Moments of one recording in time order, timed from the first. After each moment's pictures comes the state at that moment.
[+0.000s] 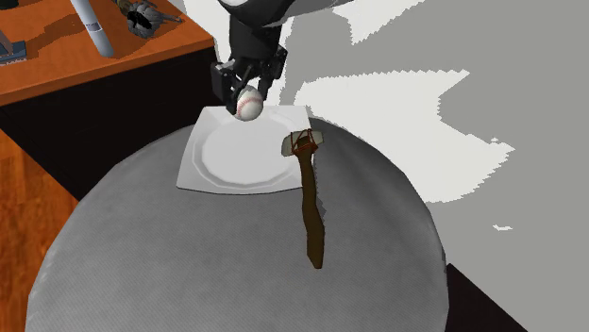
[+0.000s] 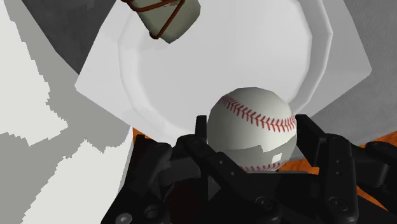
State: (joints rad) arm -0.80 0.19 1.07 -1.79 -0.08 2.11 -0.01
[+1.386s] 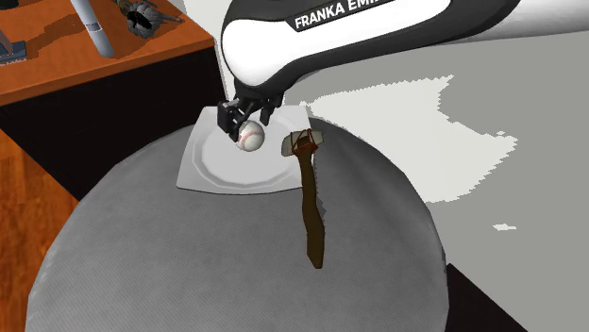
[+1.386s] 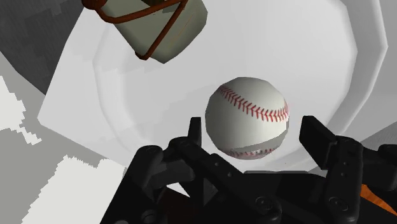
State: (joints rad) arm -0.74 0.30 1.01 -1.88 -0.20 2.27 0.06
